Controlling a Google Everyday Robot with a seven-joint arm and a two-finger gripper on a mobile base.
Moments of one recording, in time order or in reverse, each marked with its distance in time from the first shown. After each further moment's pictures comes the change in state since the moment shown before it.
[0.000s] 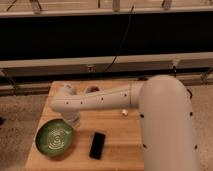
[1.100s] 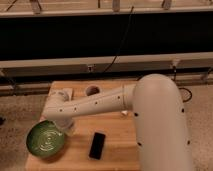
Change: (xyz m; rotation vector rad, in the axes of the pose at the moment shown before) arm -0.045 0.004 0.011 0.002 -0.014 -0.168
